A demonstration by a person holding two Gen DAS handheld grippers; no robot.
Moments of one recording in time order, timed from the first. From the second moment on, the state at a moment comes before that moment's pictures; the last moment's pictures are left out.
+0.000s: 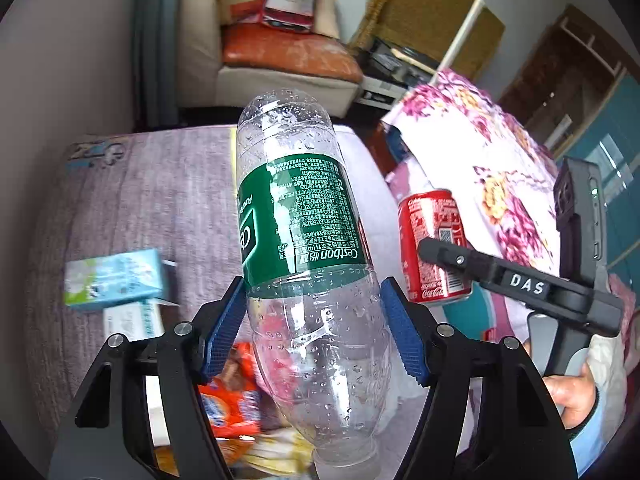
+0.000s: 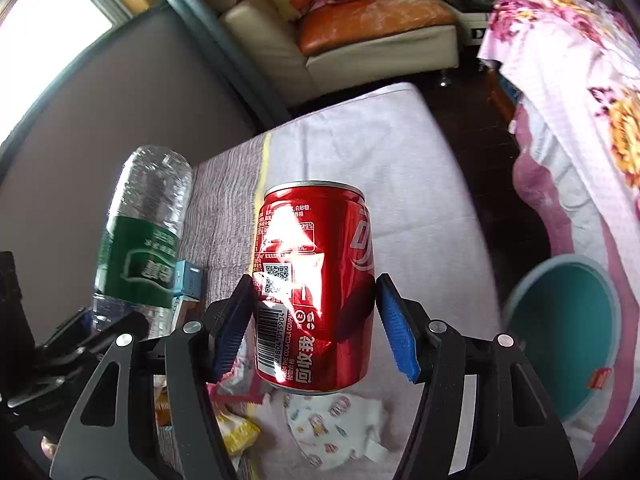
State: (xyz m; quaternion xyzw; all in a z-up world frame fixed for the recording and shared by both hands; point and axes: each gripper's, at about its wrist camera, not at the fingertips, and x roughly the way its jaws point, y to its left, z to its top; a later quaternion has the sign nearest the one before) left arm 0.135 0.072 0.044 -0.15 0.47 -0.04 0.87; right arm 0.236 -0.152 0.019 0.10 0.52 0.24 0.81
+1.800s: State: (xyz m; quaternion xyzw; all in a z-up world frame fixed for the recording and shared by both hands) left arm 0.202 -0.233 -0.096 -0.01 0.62 -0.21 0.76; right arm 0.184 -0.440 -0.050 0.23 0.50 0.03 0.83
